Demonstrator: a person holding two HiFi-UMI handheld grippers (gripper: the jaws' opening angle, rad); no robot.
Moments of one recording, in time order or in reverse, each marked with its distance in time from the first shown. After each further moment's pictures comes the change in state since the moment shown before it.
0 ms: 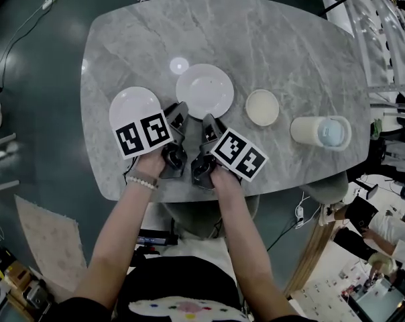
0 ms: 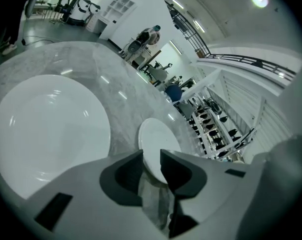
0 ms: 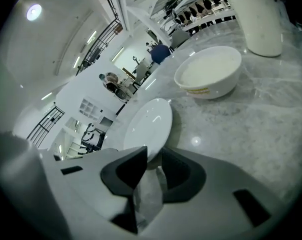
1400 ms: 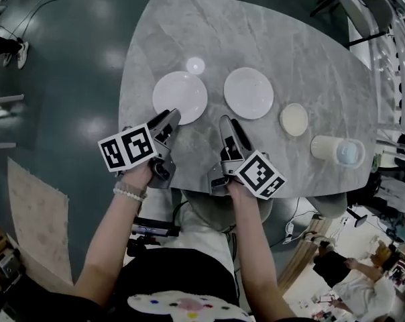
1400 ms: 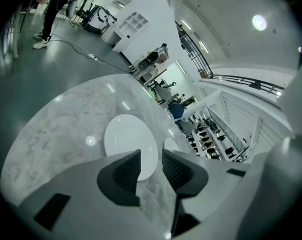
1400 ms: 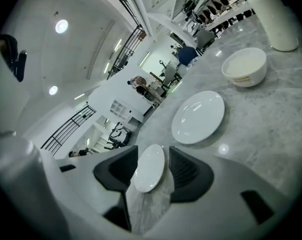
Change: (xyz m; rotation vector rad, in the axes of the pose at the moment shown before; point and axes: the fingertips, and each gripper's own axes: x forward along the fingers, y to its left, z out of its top) left arm -0.133 0.068 0.016 -0.107 -0.173 -0.035; right arm -0.035 0.094 -0.038 -0.117 -0.045 0.325
